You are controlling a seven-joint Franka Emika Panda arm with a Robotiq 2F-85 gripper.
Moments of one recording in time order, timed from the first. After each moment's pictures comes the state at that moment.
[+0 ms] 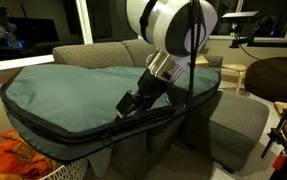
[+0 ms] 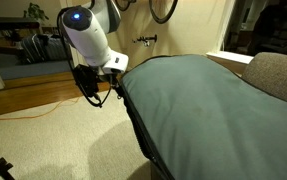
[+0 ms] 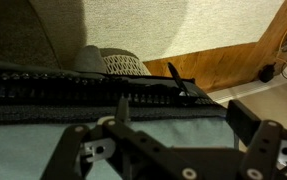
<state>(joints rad) -0.05 0.54 0.41 -2.07 1.98 3.14 -1.62</state>
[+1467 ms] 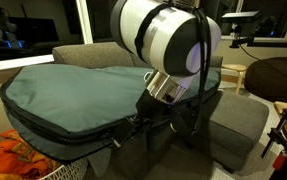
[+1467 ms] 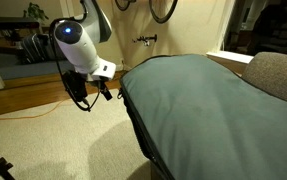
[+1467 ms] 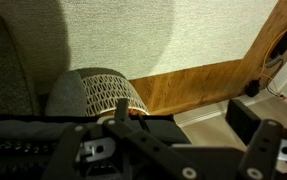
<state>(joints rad) 0.12 0.59 0.31 -2.05 2.13 3.08 -1.71</state>
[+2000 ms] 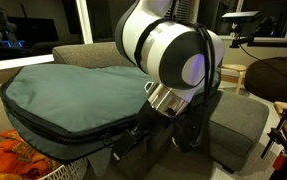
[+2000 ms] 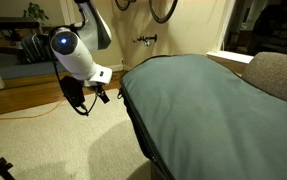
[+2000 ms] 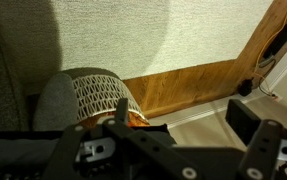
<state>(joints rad) 0.24 0.62 0.20 -2.04 2.31 3.00 -1.86</state>
